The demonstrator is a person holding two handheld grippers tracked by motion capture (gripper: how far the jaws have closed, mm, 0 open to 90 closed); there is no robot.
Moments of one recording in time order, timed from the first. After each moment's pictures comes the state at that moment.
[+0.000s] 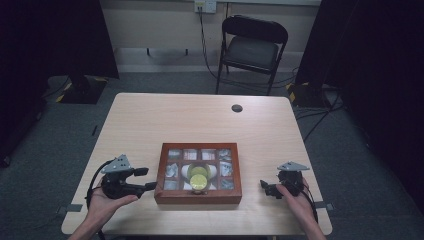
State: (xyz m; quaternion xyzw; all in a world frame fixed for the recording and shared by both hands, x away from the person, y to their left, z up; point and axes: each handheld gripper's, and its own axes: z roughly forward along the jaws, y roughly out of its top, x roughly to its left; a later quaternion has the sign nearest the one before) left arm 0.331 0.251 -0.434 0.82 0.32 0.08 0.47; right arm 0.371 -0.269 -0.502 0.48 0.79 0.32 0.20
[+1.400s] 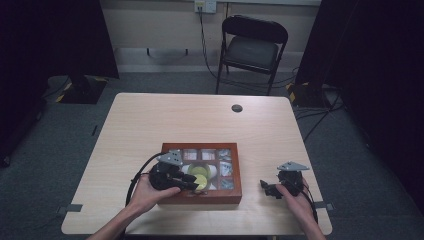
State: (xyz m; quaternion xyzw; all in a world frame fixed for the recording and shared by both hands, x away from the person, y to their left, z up) left arm 0.360 0.134 -0.420 0.88 0.21 -0.04 0.43; right arm 0.371 -0.269 -0.502 0.48 0.79 0.32 0.20
